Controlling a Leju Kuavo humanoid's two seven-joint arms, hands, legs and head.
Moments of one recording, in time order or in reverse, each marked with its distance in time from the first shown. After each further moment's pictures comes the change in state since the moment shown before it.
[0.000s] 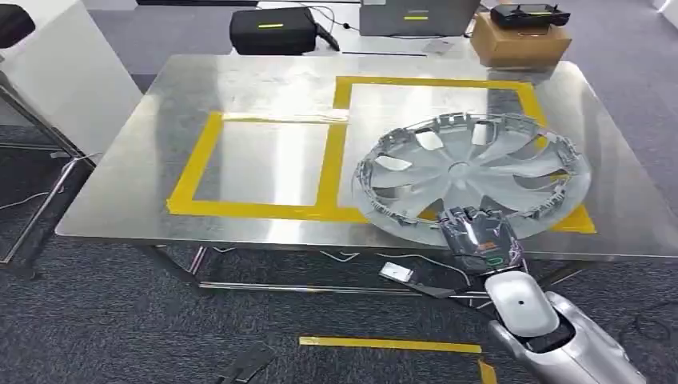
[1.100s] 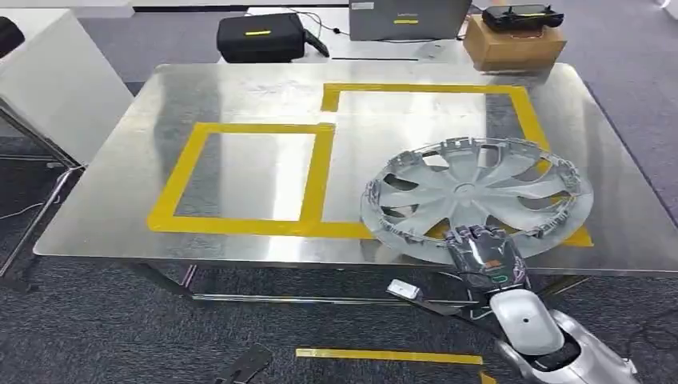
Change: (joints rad) left arm 0.005 0.003 -0.014 0.000 0.006 0.006 -0.006; right arm 0.085 -0.025 -0.008 -0.016 -0.001 -0.011 0.023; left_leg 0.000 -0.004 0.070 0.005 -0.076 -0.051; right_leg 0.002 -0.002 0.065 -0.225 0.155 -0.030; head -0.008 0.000
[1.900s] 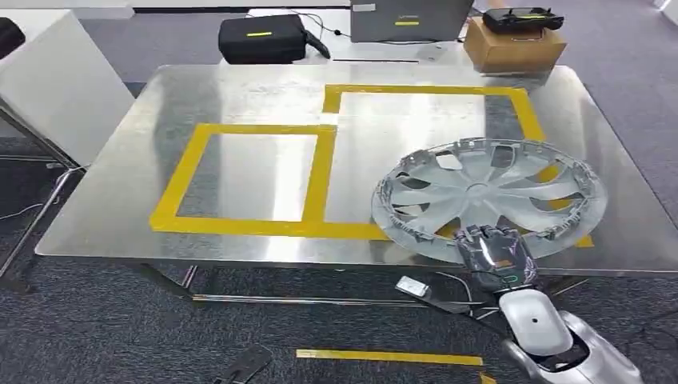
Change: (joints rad) left arm 0.000 0.005 -0.003 0.000 0.011 -0.008 -0.012; right arm 0.017 -0.007 -0.040 -0.007 0.000 0.001 -0.007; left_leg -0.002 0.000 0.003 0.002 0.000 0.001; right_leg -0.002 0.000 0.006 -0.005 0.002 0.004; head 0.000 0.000
